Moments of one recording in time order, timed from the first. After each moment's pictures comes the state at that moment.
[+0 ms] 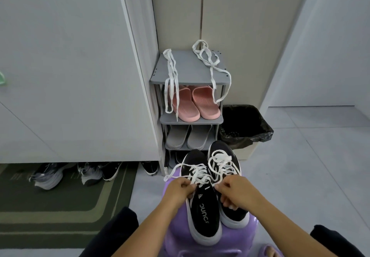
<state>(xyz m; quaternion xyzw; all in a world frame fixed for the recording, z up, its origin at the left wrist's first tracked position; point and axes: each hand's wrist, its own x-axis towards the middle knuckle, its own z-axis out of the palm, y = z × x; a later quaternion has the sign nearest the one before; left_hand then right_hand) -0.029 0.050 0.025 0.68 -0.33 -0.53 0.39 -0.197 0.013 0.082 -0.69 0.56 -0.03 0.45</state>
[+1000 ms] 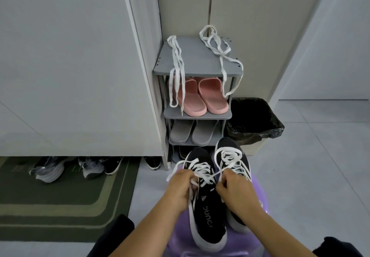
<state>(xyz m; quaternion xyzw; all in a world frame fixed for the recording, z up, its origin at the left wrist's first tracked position) -0.028 0.027 0.044 0.64 -0.11 -0.60 0.46 -0.166 0.014 0.069 -0.74 0.61 -0.08 0.27</state>
